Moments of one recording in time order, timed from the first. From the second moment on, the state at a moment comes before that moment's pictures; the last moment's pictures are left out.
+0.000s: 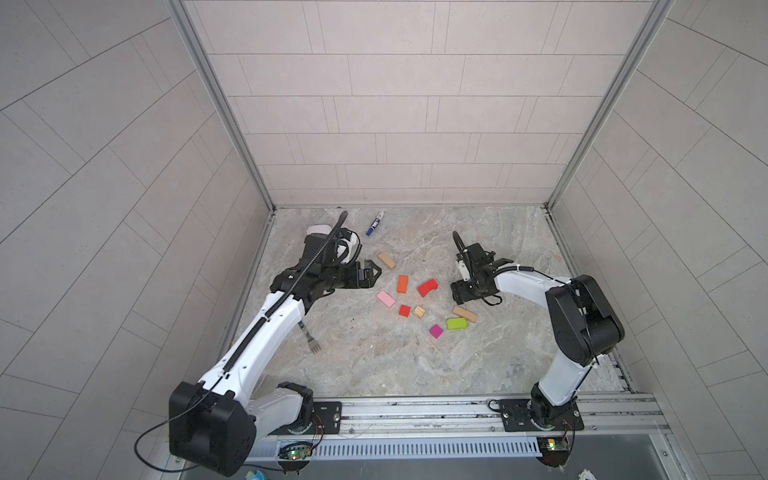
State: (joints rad) left arm -0.29 1.17 0.99 -0.57 0.40 -0.32; right arm 0.35 1.75 1.03 -0.51 0.02 0.12
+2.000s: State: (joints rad) left arm -0.29 1.17 0.95 -0.54 0.39 -0.36; right arm 0.40 1.92 1.25 -0.52 0.17 0.48
